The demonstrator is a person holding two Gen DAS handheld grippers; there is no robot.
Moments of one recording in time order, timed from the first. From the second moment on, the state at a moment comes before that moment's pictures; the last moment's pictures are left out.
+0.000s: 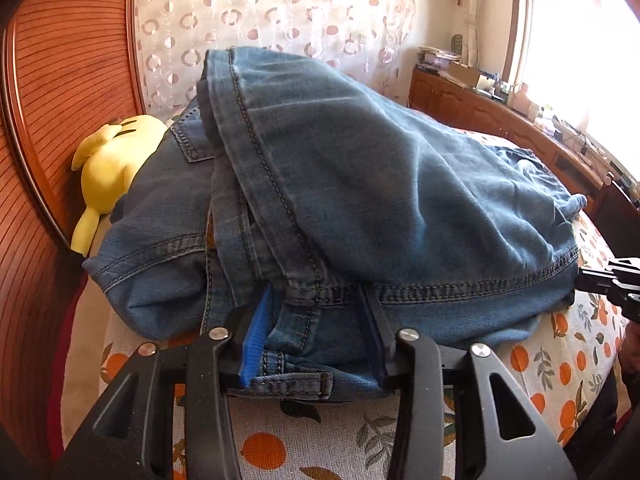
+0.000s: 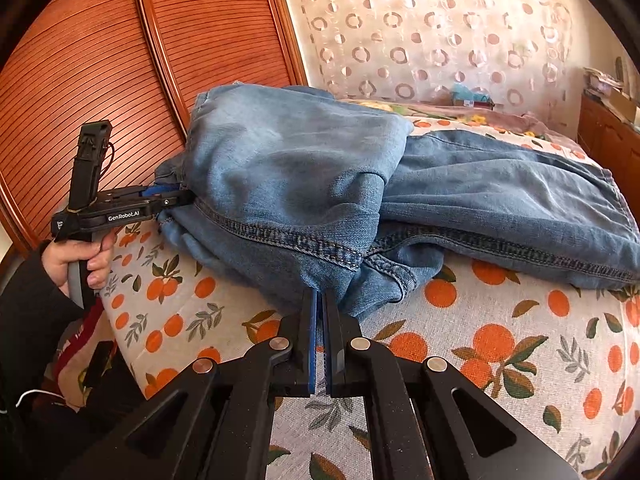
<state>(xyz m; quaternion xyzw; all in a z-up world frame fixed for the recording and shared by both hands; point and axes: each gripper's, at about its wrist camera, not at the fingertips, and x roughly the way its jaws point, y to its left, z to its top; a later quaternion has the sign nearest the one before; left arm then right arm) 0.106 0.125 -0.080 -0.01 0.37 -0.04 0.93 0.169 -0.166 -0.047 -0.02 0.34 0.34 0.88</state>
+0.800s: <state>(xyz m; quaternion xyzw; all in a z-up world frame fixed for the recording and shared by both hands) 0.042 0.152 -0.042 -0.04 0.33 -0.04 0.94 0.151 -0.166 -0.035 -0.01 0.33 0.36 0.87</state>
